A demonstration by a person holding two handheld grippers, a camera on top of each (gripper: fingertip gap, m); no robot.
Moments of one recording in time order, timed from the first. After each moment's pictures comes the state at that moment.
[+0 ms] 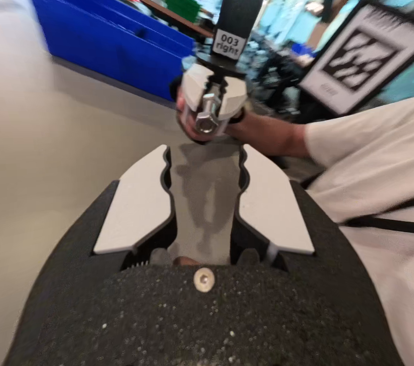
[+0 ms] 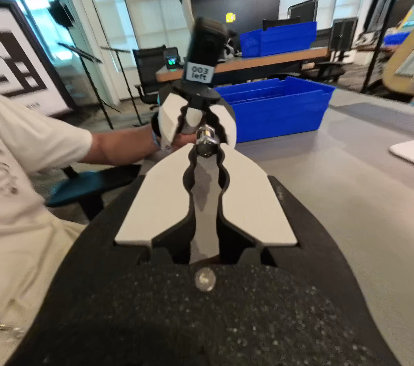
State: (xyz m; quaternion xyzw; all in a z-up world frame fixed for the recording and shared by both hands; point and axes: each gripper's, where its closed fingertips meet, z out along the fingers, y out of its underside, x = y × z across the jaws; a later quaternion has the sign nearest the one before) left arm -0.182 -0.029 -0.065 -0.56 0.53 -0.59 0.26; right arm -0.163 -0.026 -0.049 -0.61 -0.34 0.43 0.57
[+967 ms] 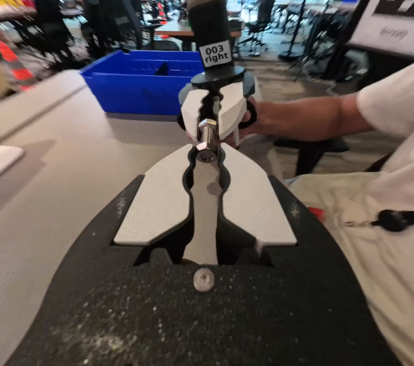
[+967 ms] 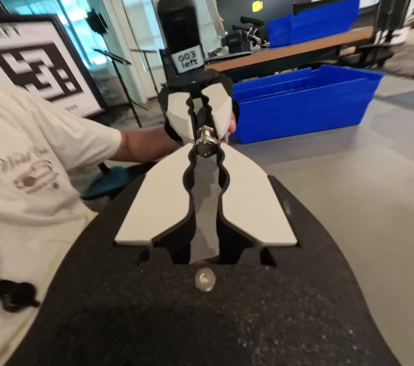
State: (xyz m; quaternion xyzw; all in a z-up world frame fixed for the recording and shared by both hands) left arm -0.184 -0.041 -0.049 -0.49 0.59 -0.50 0.40; right arm -0.181 -0.042 -0.049 -0.60 -0.36 0.47 0.53
